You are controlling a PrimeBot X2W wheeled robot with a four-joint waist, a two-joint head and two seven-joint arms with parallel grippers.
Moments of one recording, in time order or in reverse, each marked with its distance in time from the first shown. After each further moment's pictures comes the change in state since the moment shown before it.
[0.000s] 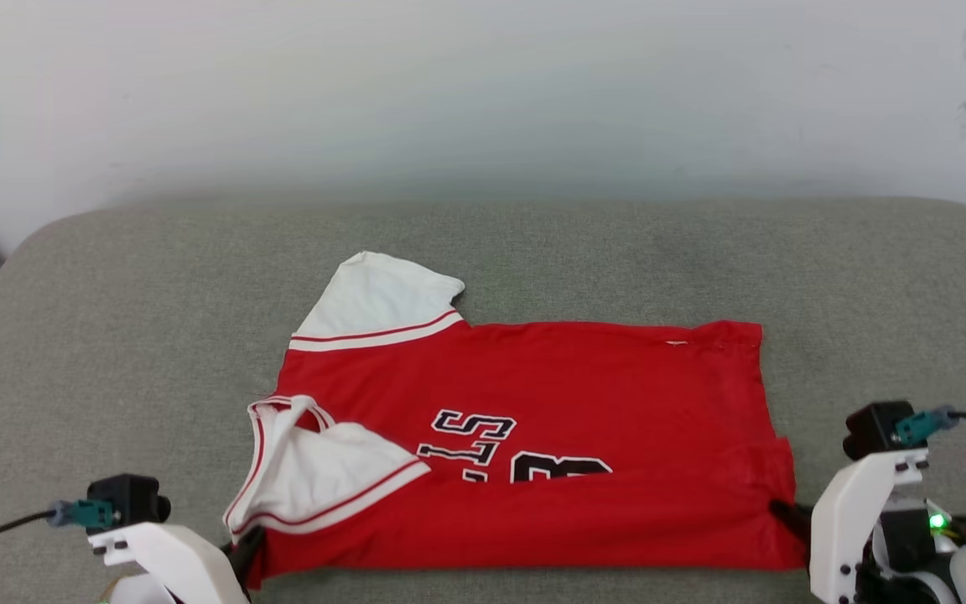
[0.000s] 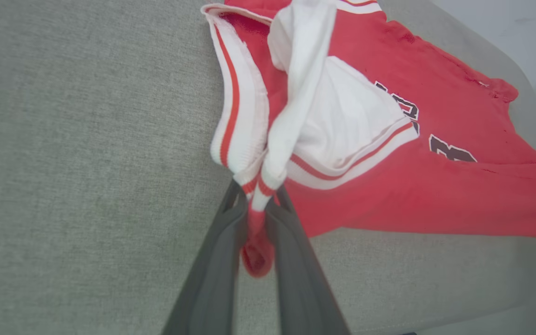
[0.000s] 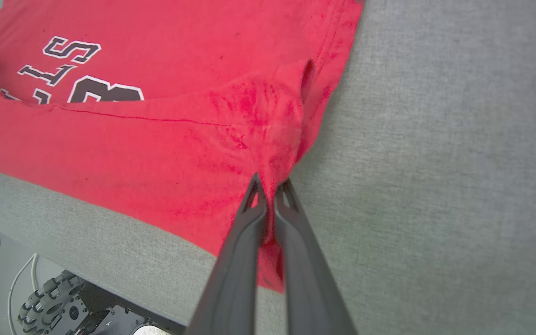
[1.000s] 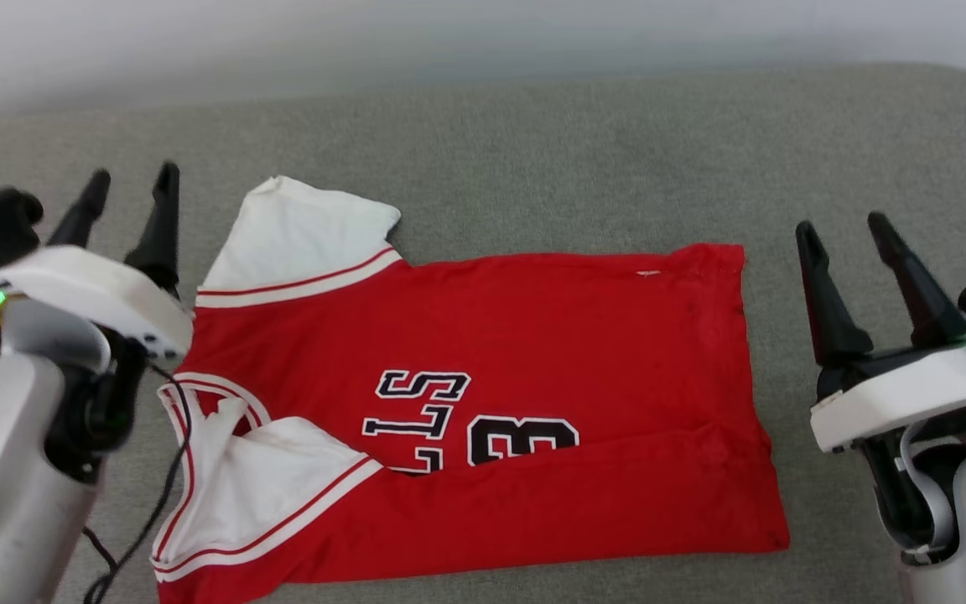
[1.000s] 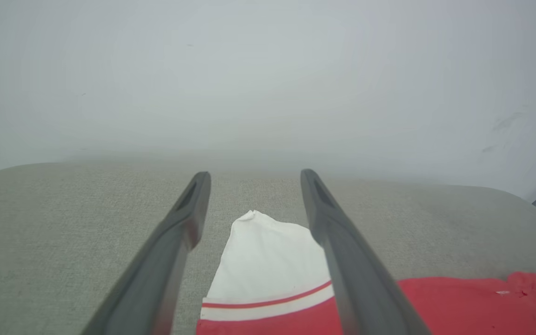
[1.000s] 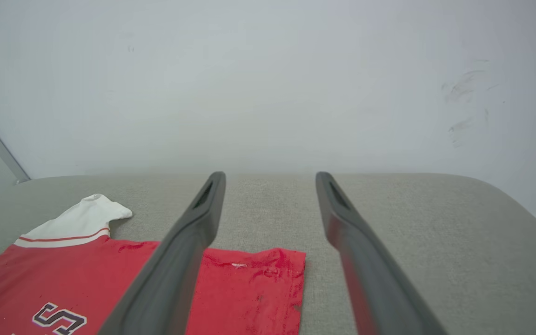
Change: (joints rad) left arm -0.453 -0.025 0.073 0.101 0.227 -0.028 -0.300; right arm -0.088 0.169 -0.127 -0.273 -0.266 0.000 -0.637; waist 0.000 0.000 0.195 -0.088
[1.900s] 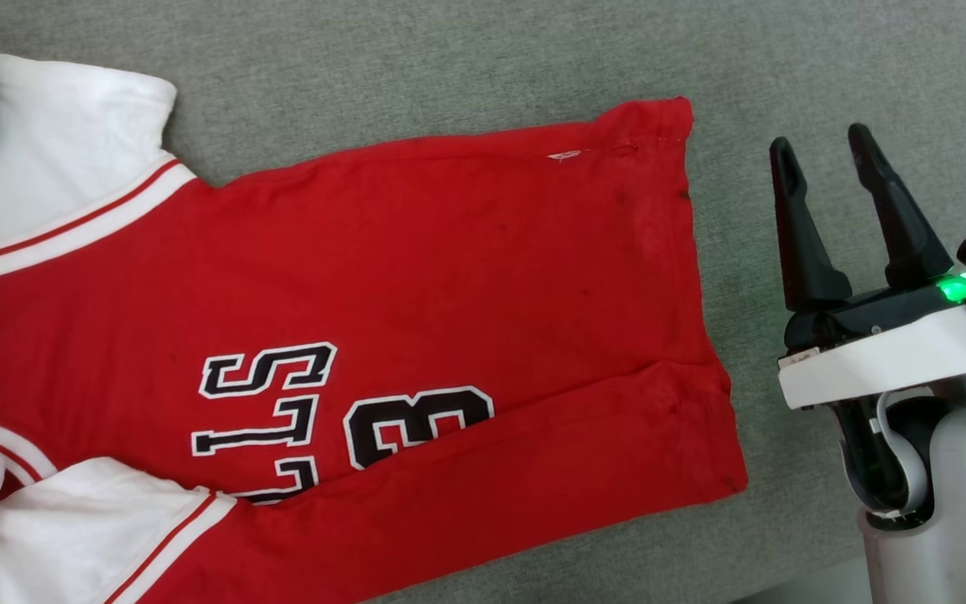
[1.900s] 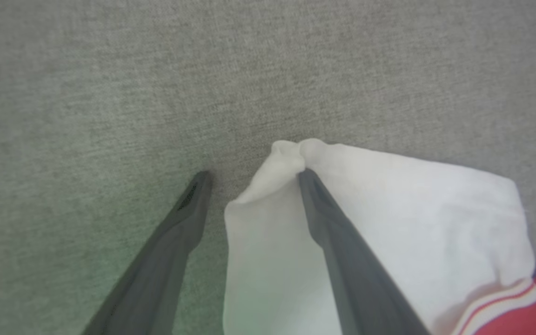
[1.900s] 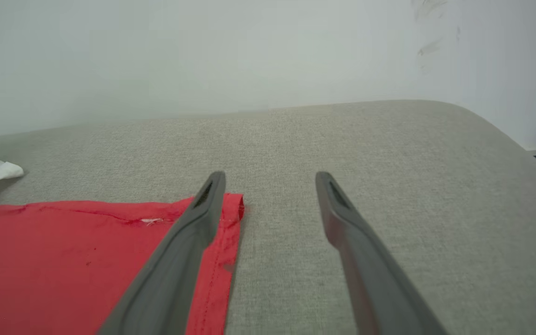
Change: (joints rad) left arm -0.580 0.260 -0.120 0.278 -0.139 -0.128 0.982; right arm -0.109 0.069 0.041 -0.088 -0.003 0.000 -0.038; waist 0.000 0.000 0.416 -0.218
